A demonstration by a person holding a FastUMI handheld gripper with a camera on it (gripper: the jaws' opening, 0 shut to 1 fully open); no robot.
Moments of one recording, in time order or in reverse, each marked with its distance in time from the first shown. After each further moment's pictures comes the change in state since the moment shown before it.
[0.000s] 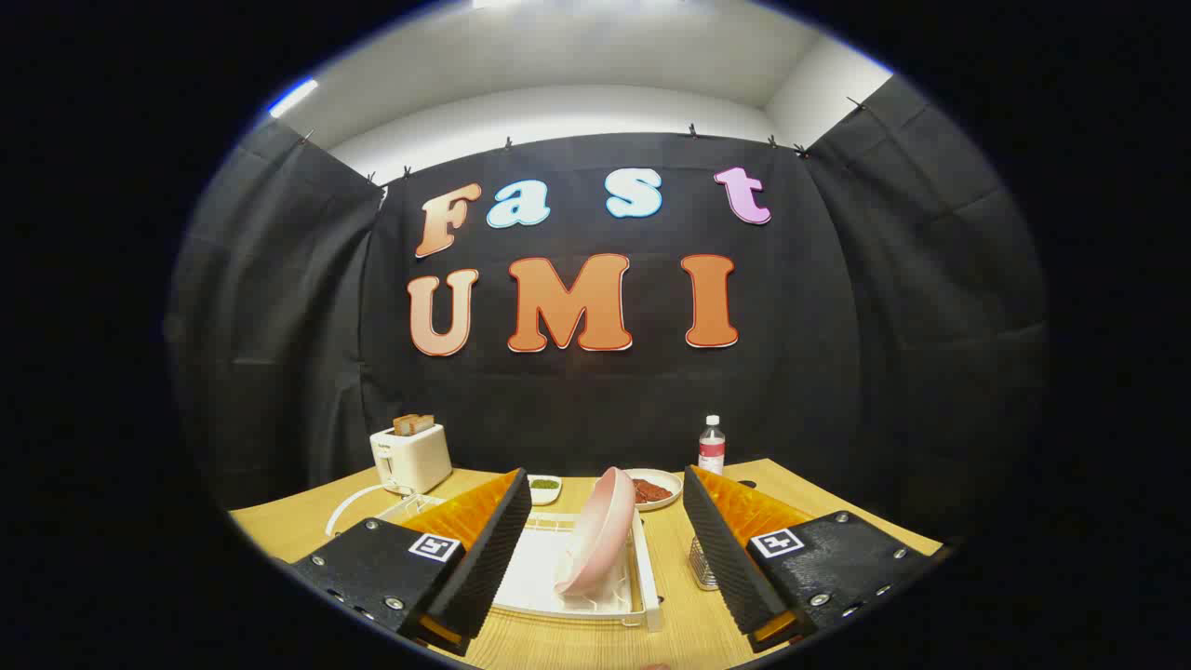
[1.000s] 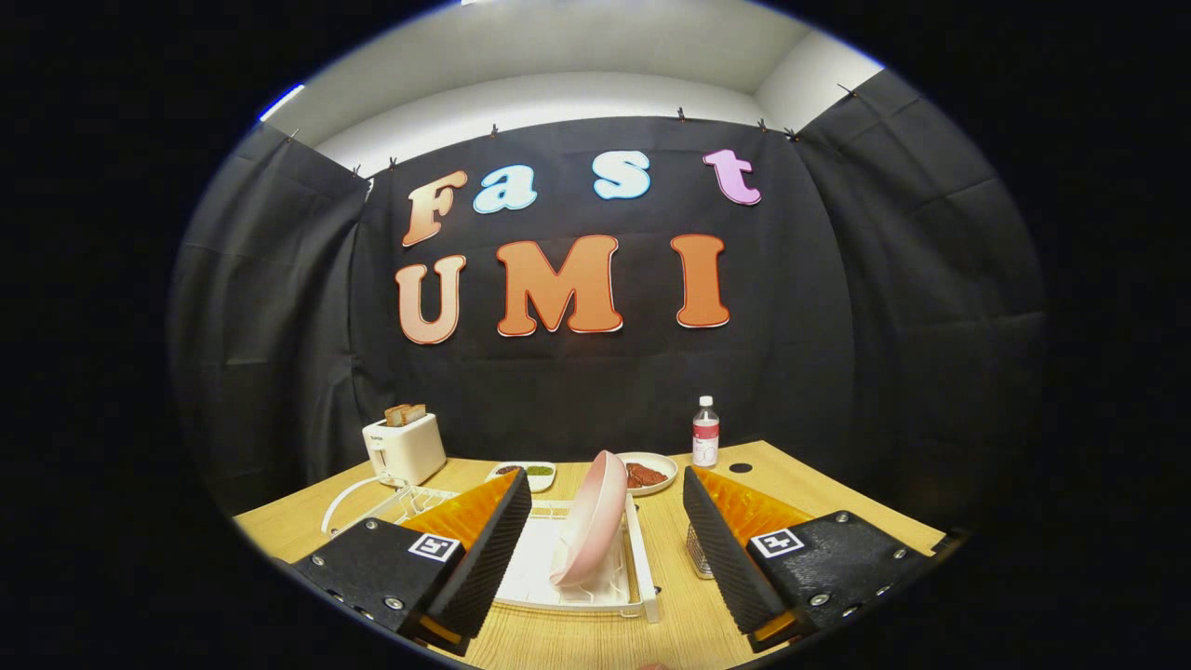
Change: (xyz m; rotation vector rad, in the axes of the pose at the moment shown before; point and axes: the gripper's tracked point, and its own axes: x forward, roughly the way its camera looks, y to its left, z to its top) arm 0.006 -0.004 -0.014 0.024 0.065 -0.021
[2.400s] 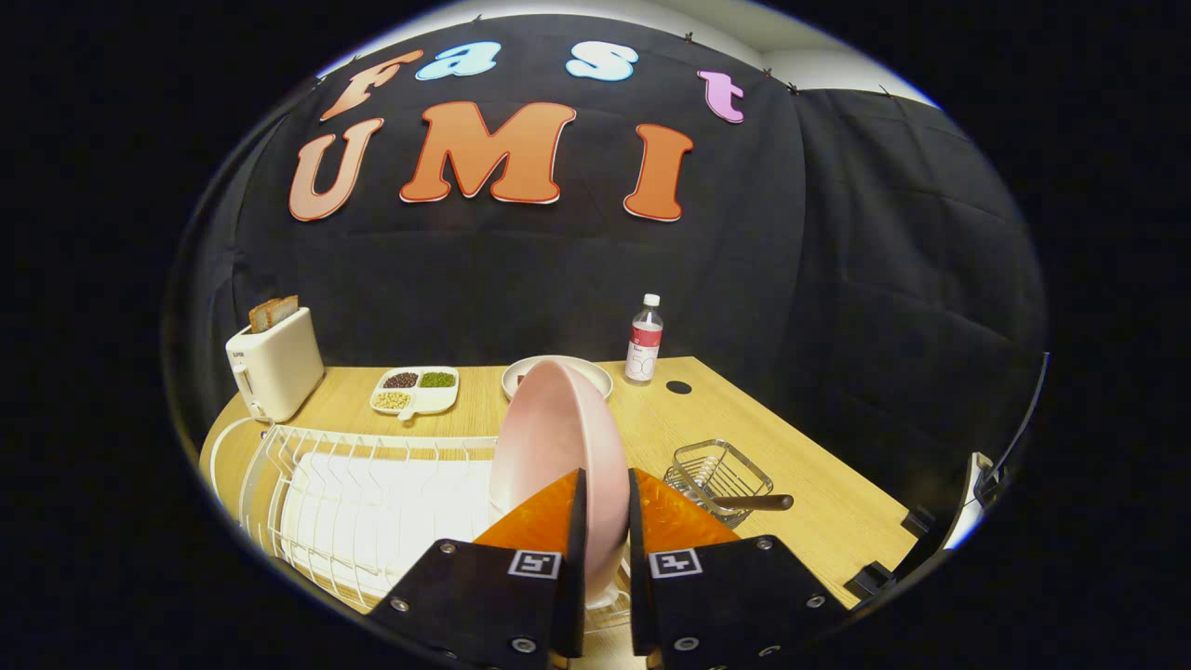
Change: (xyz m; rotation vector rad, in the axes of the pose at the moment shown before) arm 0.097 0.003 -0.082 -0.131 0.353 -0.377
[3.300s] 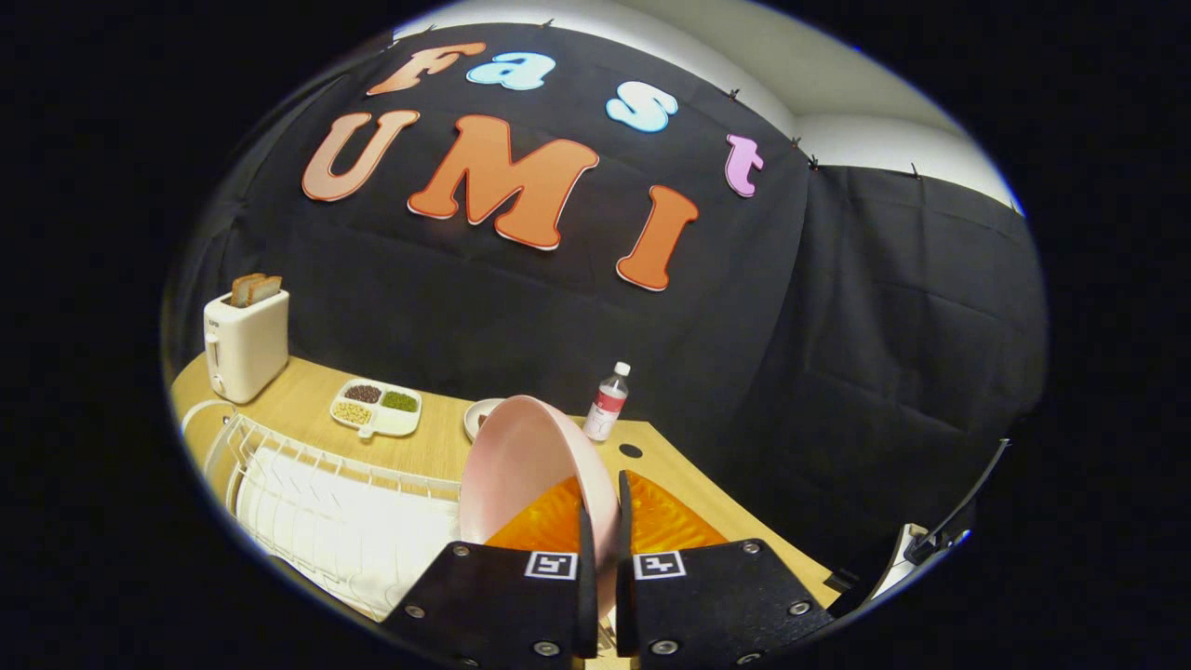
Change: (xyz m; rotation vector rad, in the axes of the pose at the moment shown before) arm -0.017 -0.002 0.069 -0.182 -0.174 -0.107
